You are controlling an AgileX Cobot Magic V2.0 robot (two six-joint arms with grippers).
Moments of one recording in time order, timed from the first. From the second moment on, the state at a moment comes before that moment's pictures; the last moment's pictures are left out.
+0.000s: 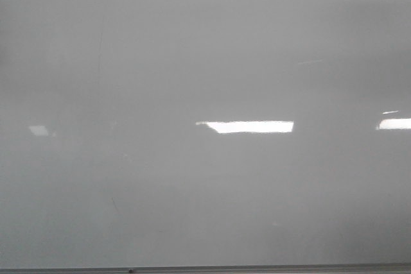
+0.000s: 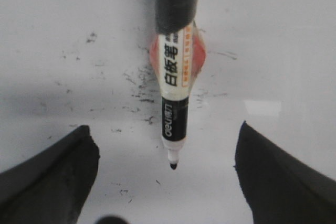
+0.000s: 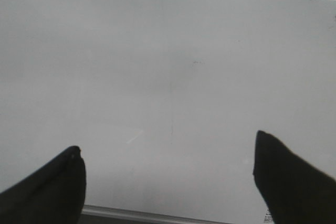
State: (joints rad) left arm 0.02 1.31 -0.82 -0.06 0.33 0.04; right arm 0.05 0.61 -0.64 0.01 0.59 -0.03
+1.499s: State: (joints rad) left arm -0.07 1.26 -0.91 -0.06 0.58 0.19; right arm 0.05 0.63 -0.73 0.01 0.63 -0.03
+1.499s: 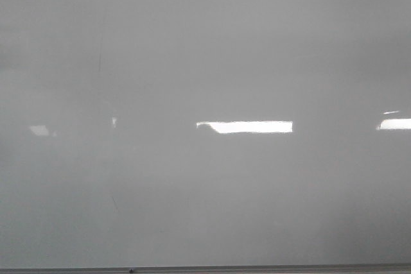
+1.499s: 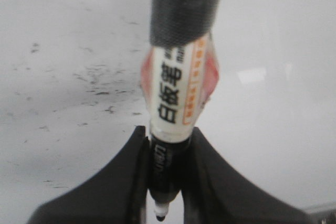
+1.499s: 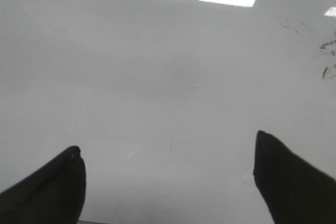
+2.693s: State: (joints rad) left arm -0.78 1.41 -1.15 -0.22 1.02 0.83; right arm 0.48 1.17 -0.95 0.65 0.93 -1.08
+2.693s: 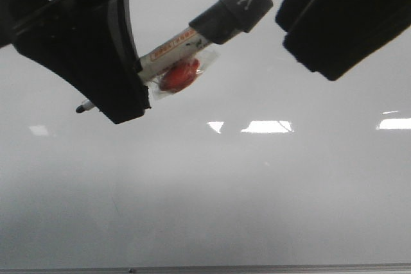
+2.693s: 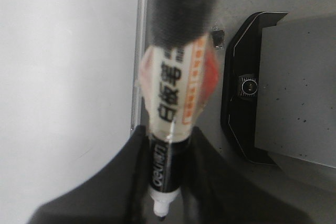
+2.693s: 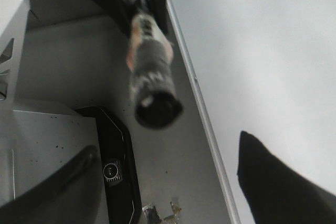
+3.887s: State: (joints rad) left arm -0.79 1.41 -1.15 -0.21 1.00 0.83; right arm 0.60 1.23 -0.96 0.74 0.79 -1.11
